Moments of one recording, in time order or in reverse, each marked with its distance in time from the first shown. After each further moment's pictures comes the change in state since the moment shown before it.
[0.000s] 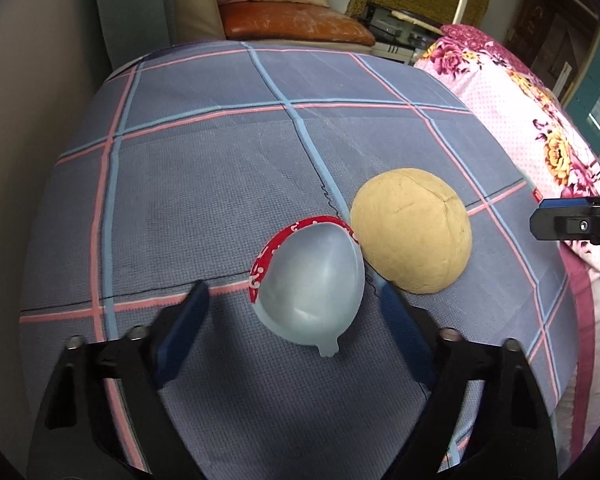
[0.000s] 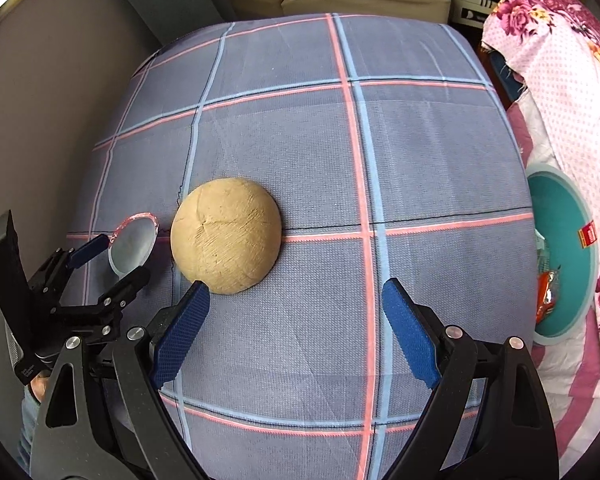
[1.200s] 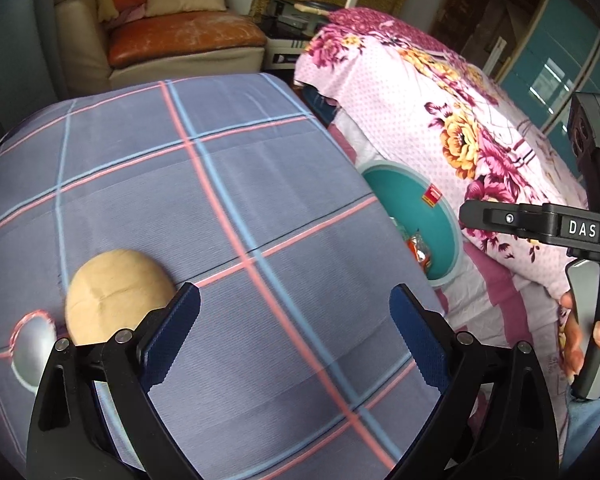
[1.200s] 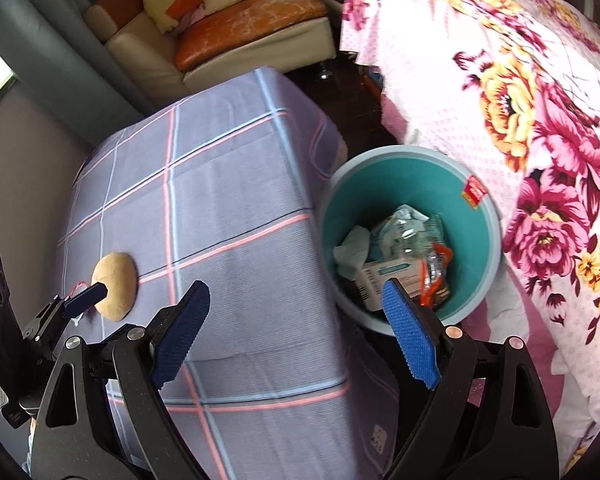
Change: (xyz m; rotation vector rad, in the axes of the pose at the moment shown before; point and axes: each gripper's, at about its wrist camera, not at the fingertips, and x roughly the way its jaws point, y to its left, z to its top) left arm -0.003 -0.194 0.050 0.122 0.005 -0.202; right arm -0.085 -0.181 -0.036 0.251 -0.179 -0.037
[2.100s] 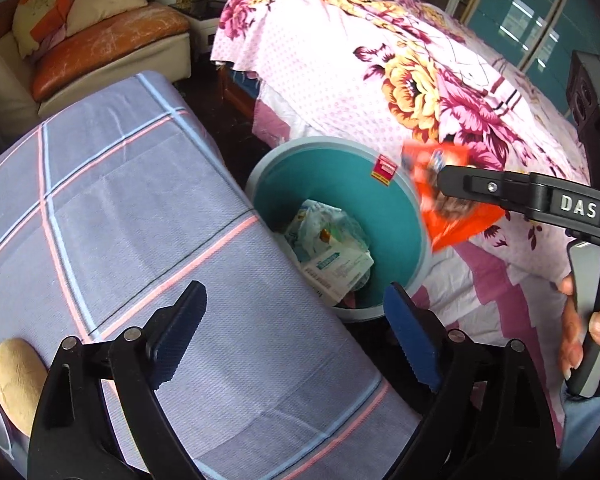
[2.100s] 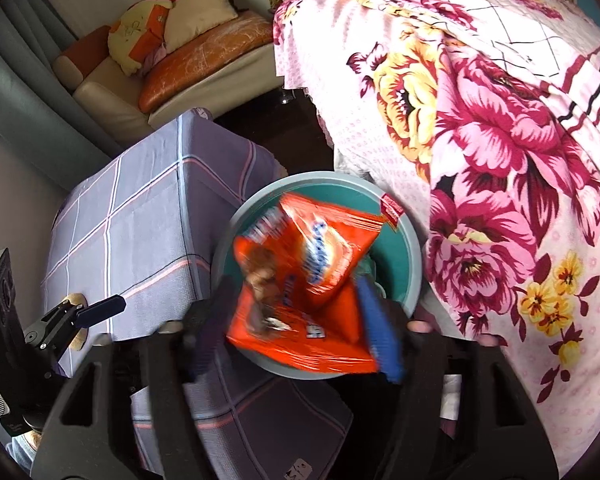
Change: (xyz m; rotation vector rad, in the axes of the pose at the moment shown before) left arm 0.094 -0.125 0.042 0.188 0.119 -0.035; right arm -0.002 -0.133 0.016 0.127 -0.098 -0.012
